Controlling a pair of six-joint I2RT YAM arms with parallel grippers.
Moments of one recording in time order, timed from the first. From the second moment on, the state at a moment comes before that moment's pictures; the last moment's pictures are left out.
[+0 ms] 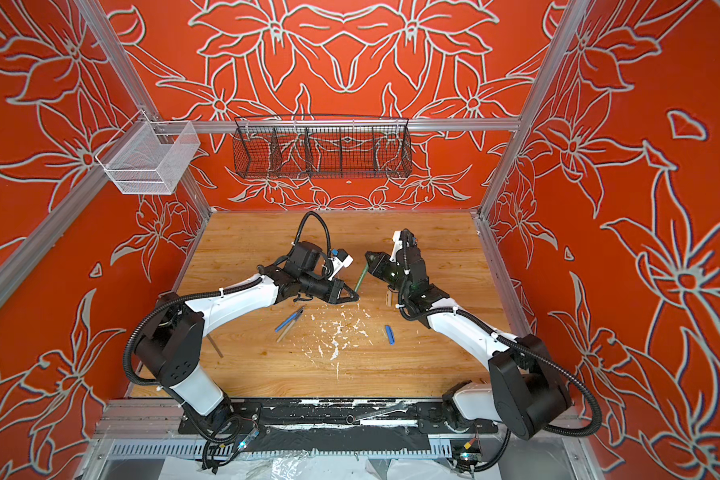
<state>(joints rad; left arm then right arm) -0.55 1.68 1.15 -0.25 0.73 -0.34 0.50 1.34 0.76 0.28 -0.12 0.92</state>
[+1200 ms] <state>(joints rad) -0.60 1.43 0.91 -0.16 0.63 -0.32 0.50 1.29 0.85 0.05 -0.31 0.91</state>
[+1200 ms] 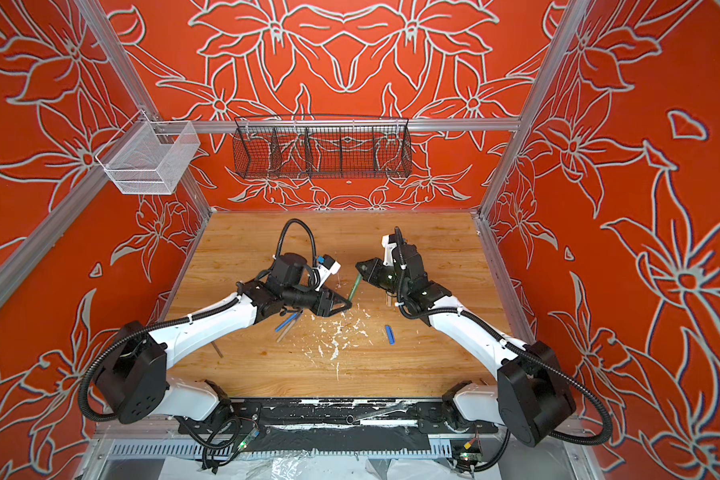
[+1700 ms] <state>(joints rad) -0.62 1.46 0.88 -0.12 0.62 -0.35 0.50 1.30 0.85 0.05 -0.34 0.91</state>
